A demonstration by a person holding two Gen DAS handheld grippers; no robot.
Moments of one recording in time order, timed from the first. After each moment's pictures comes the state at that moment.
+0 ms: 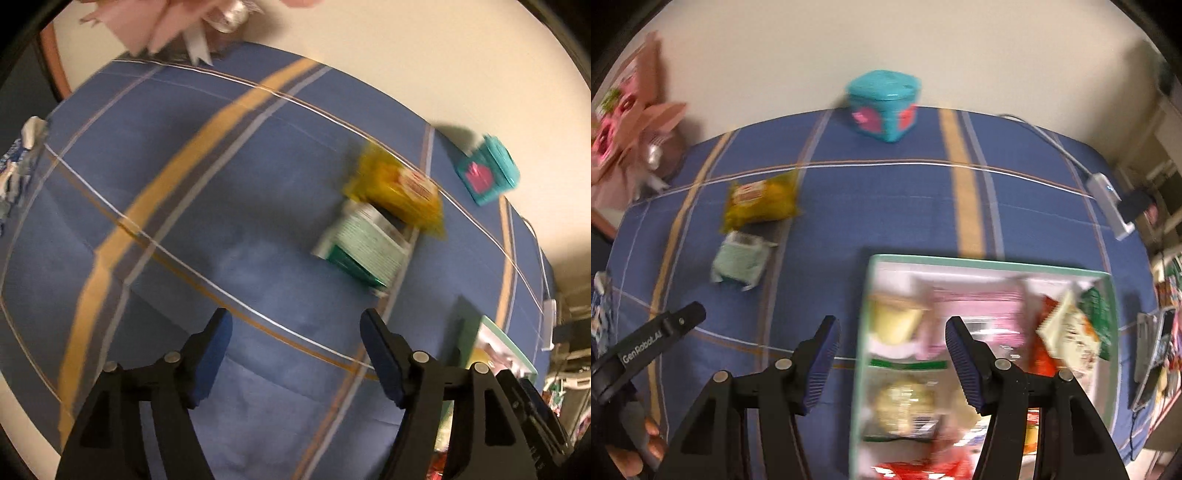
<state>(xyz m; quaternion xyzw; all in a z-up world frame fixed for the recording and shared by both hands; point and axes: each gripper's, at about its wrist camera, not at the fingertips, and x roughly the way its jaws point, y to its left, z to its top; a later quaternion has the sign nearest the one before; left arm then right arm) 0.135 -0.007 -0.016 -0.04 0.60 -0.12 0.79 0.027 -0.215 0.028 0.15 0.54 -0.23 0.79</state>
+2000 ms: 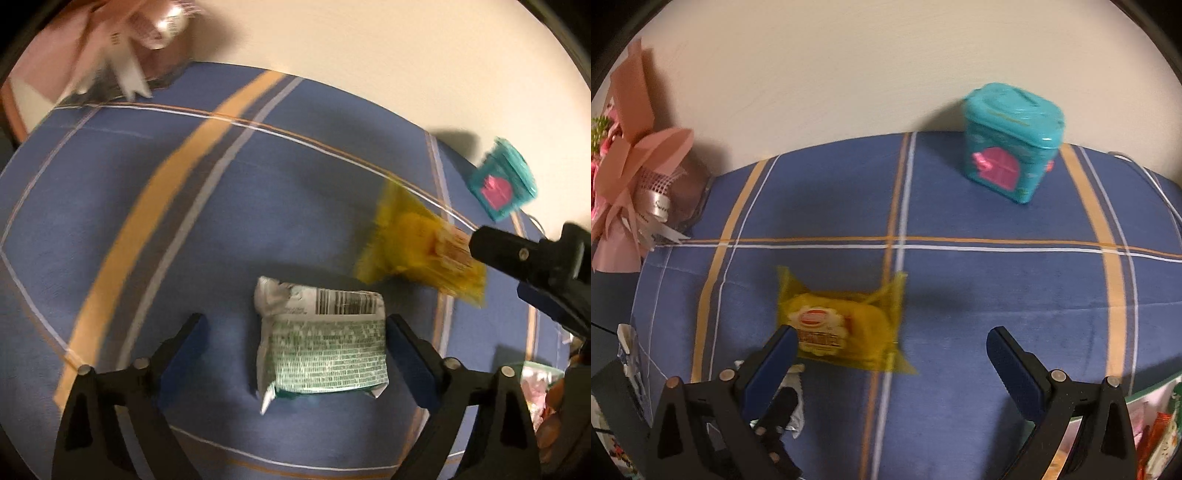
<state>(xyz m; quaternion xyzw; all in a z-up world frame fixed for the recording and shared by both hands) 0.226 -0.035 -0.068 0.00 0.56 -0.18 0.81 0.183 -0.216 -0.015 0.20 0.52 -0.16 0.82</state>
